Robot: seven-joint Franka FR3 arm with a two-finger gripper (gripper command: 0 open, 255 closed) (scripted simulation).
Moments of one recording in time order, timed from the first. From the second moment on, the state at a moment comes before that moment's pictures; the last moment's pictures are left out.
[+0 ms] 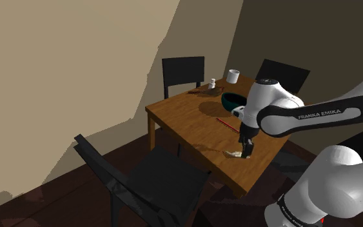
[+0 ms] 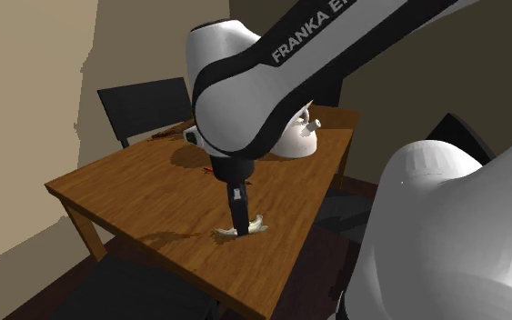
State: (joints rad) arm 0.10 -0.69 -0.16 -2.97 -0.19 2.22 -0.63
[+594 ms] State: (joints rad) arm 0.09 -0.56 -0.18 -3.03 -0.22 2.41 -0.64
